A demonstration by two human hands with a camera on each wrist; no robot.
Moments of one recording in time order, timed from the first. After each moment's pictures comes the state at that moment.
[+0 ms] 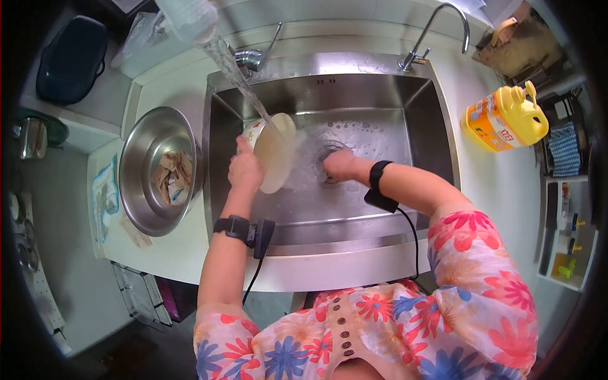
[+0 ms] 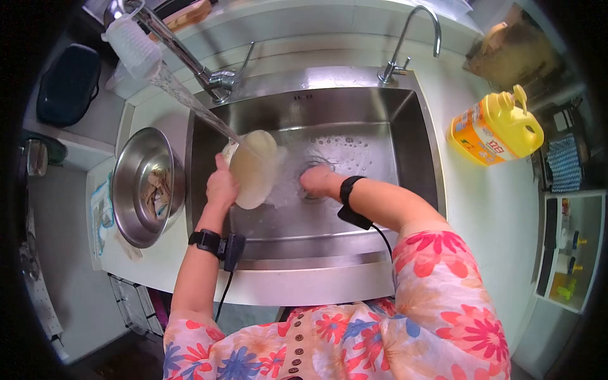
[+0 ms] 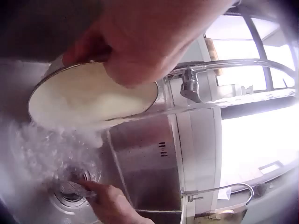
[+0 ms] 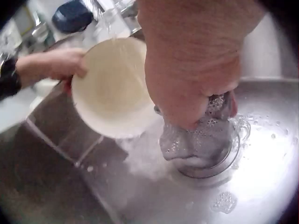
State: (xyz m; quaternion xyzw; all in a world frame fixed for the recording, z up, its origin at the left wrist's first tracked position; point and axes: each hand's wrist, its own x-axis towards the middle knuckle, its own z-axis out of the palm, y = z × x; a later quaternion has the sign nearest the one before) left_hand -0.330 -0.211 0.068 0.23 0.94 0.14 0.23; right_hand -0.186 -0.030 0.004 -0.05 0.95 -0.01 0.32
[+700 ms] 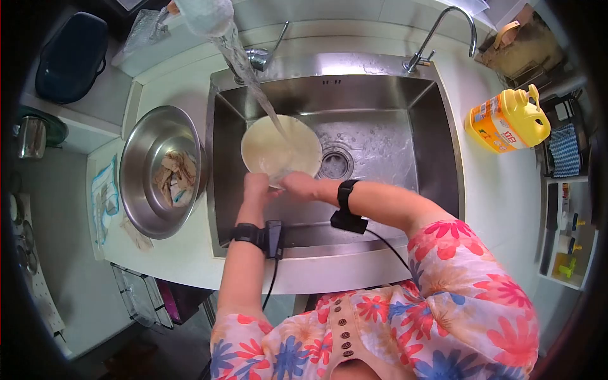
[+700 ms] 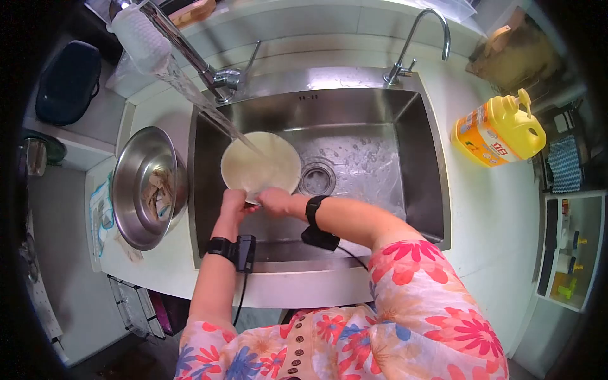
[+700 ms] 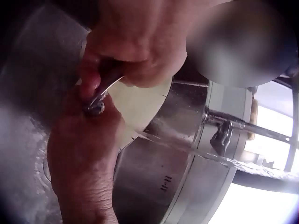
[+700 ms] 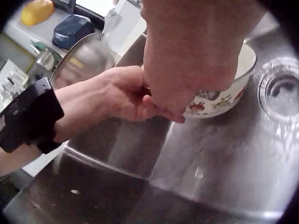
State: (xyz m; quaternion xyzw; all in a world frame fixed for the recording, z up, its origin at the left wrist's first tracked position) left_hand -0.318 -0.216 0.019 -0.11 0.74 0.50 0.43; right_hand -0.232 -0.112 -0.003 0.02 0.91 -0.32 0.25
